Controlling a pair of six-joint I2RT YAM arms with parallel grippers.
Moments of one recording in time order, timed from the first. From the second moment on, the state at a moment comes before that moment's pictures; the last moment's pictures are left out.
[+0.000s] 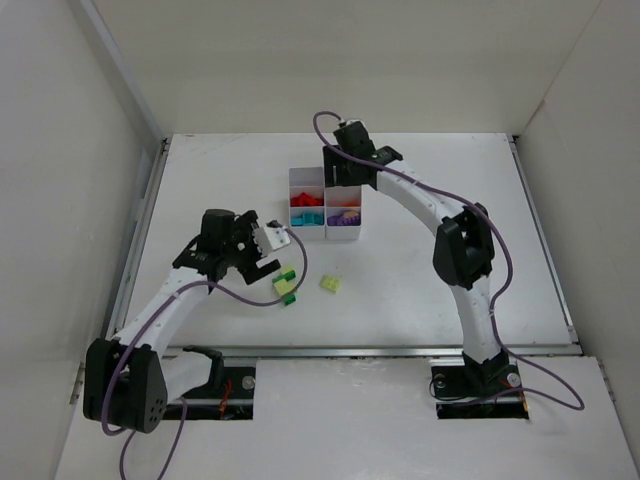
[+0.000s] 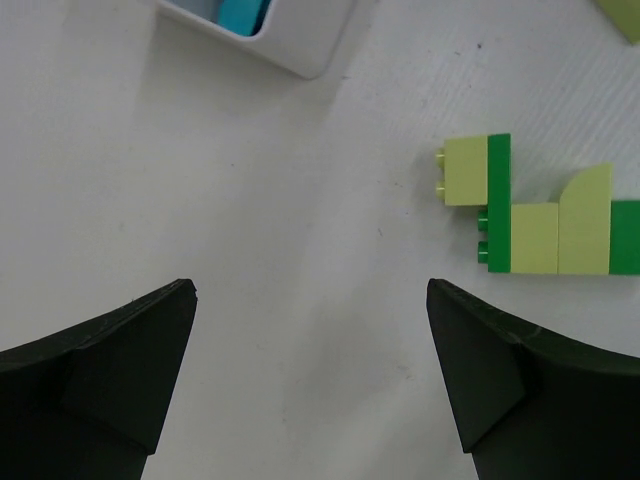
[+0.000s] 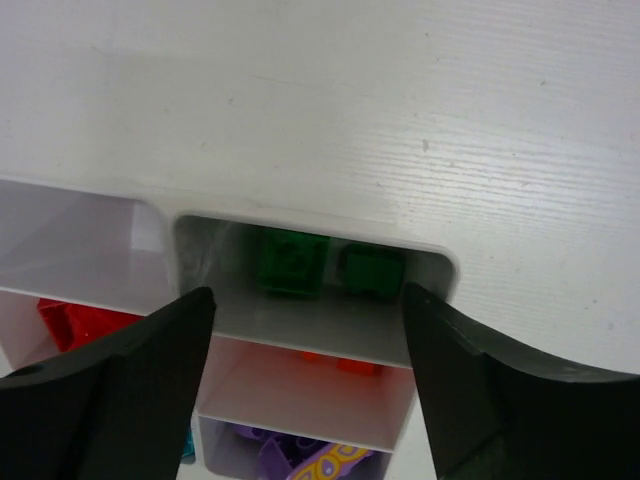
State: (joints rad) left arm -0.23 1.09 0.67 -0.33 0.34 0.82; right arm 0.57 2.20 2.04 -0.61 0.25 0.35
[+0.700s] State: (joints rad) left arm -0.32 1.33 0.76 -0.63 0.57 1.88; right arm 0.66 1.79 1.65 -0.55 0.02 0.07
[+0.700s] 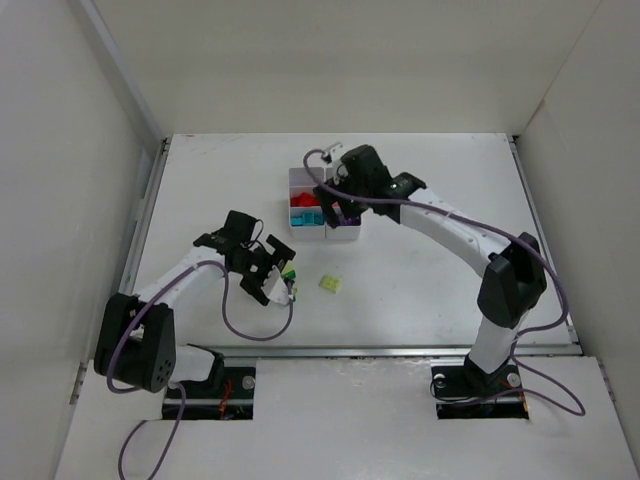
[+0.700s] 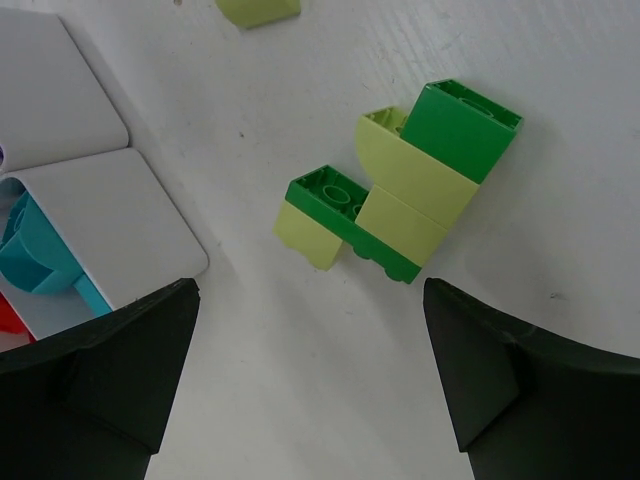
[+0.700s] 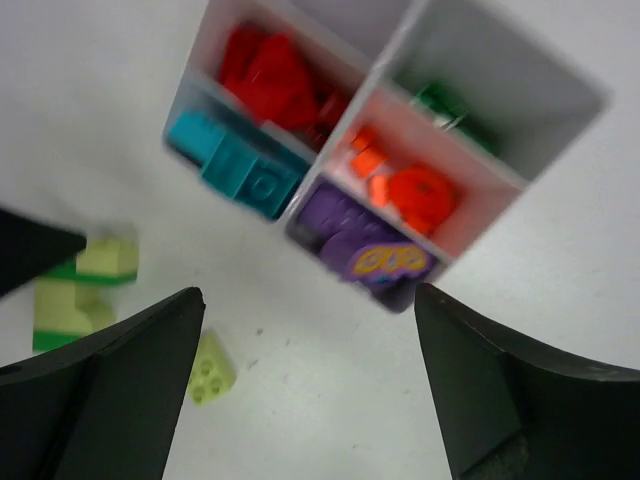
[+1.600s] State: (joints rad) left arm -0.27 0.95 0.52 -0.62 0.54 1.67; right arm 0.88 1.95 1.34 -0.58 -0.01 -0.07
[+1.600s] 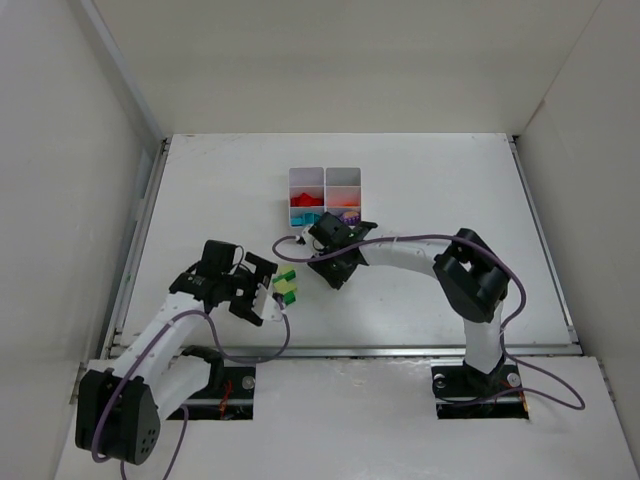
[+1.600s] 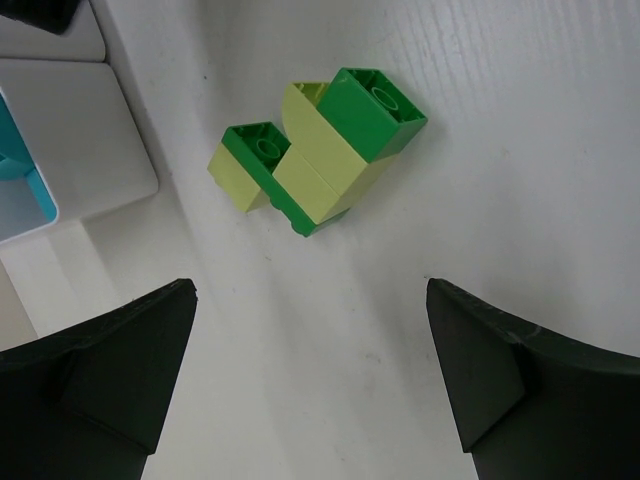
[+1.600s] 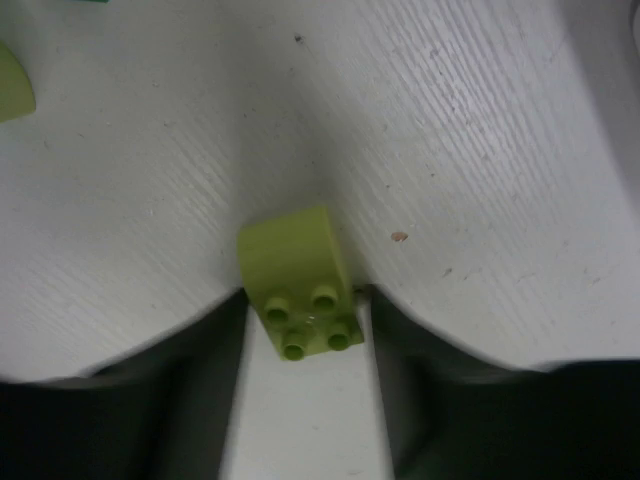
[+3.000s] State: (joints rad) left arm -0.27 0.93 0.46 -0.43 0.48 1.41; right arm 0.82 2.24 1.97 -0.33 0.52 -0.16
